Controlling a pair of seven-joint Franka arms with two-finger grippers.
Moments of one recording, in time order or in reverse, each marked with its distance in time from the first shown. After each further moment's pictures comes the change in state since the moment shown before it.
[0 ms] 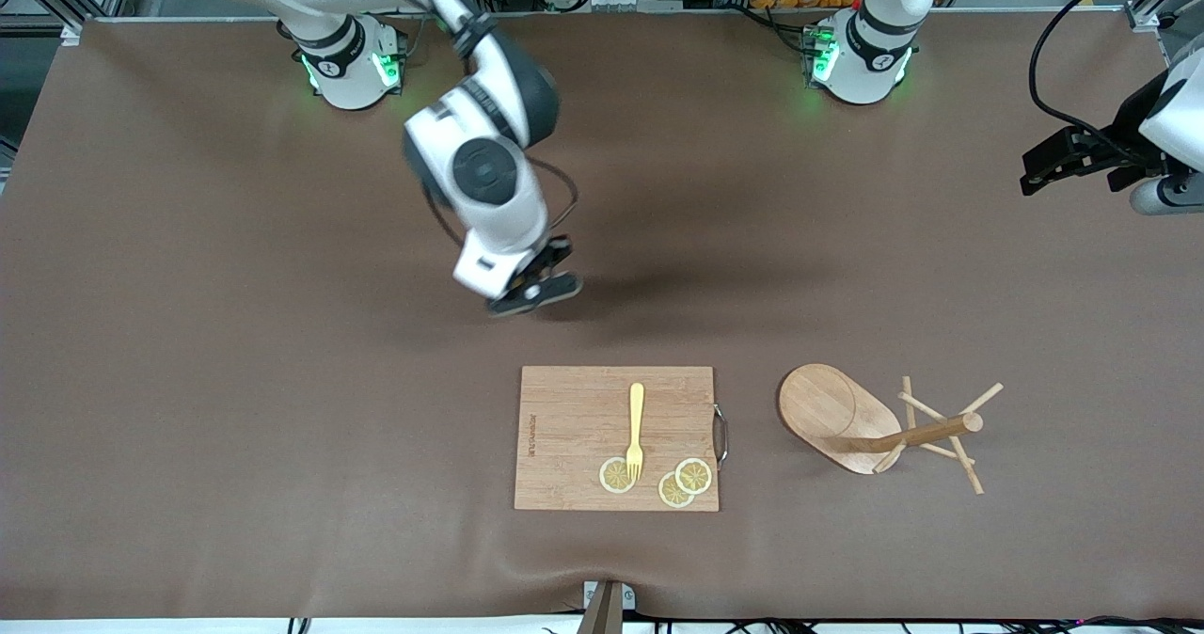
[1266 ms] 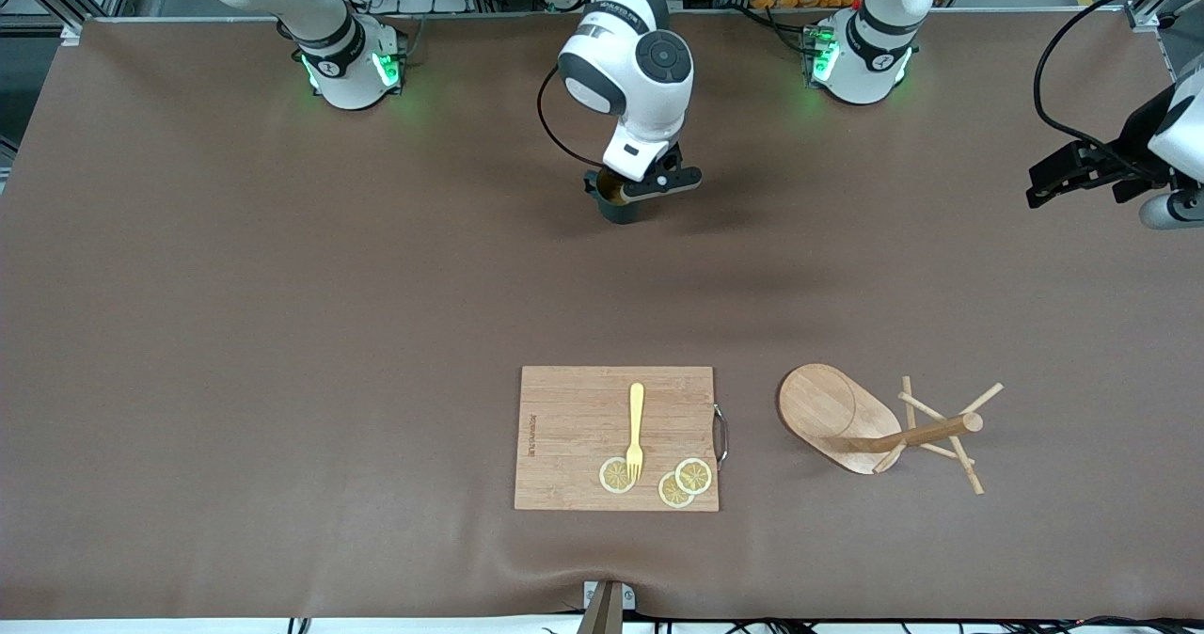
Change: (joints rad) left arm 0.012 0.019 0.000 0.000 0.000 0.037 0.000; right arm 0.332 0.112 -0.007 -0.013 0.001 0.117 0.432
